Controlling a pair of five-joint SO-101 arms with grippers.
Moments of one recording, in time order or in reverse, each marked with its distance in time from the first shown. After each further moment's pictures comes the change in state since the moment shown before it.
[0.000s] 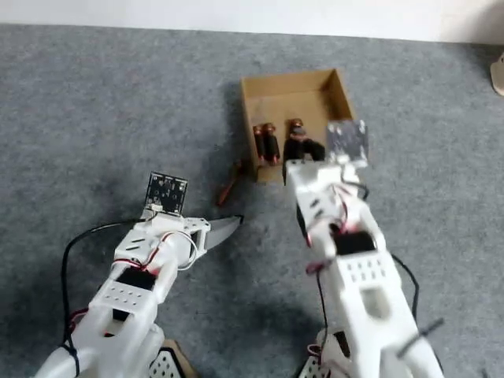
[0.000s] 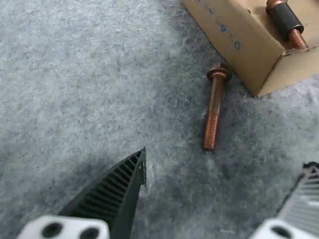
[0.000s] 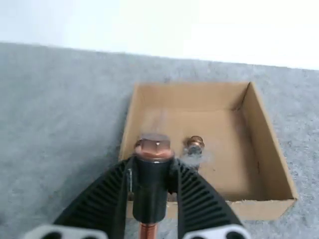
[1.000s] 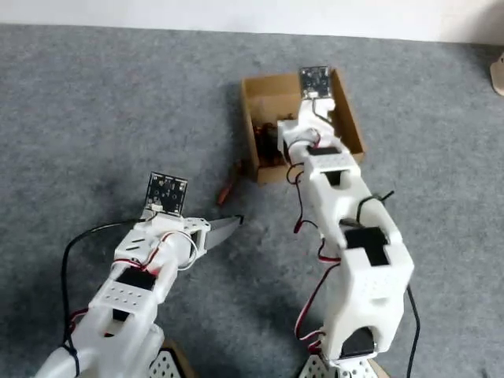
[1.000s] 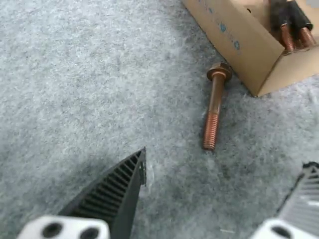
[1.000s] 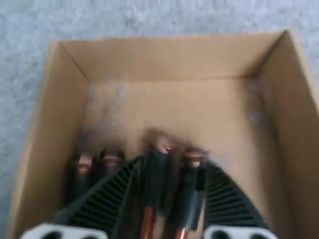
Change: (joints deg) left arm 0.0 0.0 0.0 0.0 0.0; right arm 3.2 60.0 -44.9 2.3 1.0
